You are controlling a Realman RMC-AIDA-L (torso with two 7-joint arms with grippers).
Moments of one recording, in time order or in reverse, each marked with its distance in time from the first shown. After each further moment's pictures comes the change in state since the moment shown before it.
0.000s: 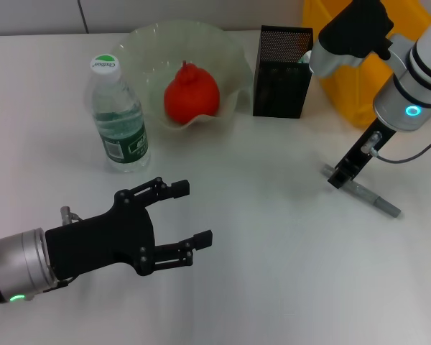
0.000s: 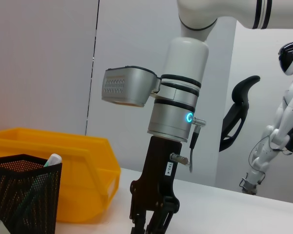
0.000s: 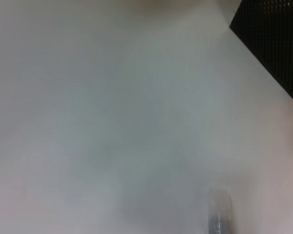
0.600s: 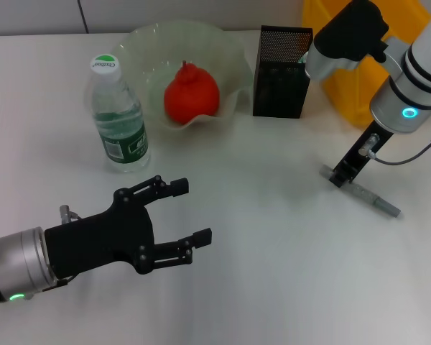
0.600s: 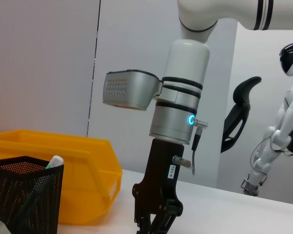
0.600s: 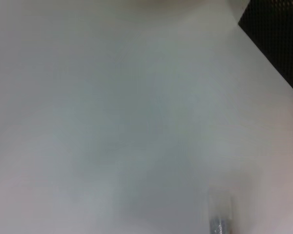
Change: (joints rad) left arm -0.001 0.000 -0.005 0.000 0.000 0.001 0.001; right arm 0.006 0.000 -0.025 0.006 0.012 -0.004 0.006
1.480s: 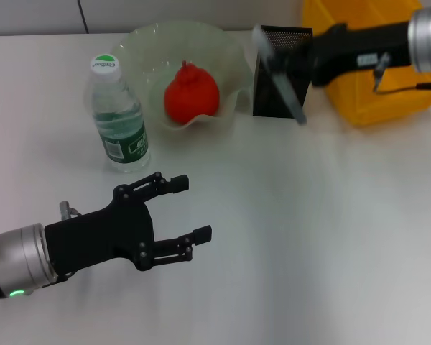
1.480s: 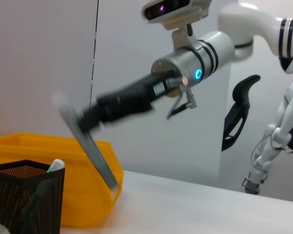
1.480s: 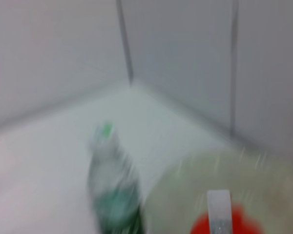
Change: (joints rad) left arm -0.003 0.000 -0.002 0.012 0.000 -0.002 0.004; right arm -0.307 -0.007 0.285 -0.264 0.837 0.035 -0.640
